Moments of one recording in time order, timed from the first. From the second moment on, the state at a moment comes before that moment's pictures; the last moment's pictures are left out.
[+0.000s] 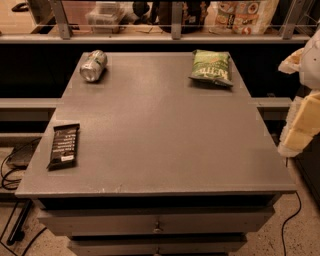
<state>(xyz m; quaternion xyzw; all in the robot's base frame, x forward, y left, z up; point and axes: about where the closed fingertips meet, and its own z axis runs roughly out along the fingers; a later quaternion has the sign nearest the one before) 0.438 -0.217 0.976 -0.60 0.78 -0.03 0.16</state>
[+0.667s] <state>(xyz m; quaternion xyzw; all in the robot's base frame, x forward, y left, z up) 0.448 -0.219 0.976 -0.57 0.80 -0.02 0.19</state>
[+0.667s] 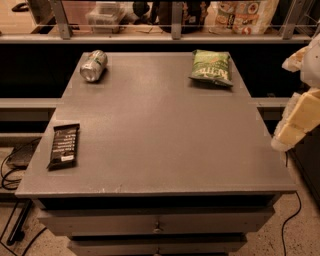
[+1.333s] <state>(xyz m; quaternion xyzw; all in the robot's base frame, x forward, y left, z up) 0.516 -0.230 0.968 -0.45 0.83 0.00 0.33</state>
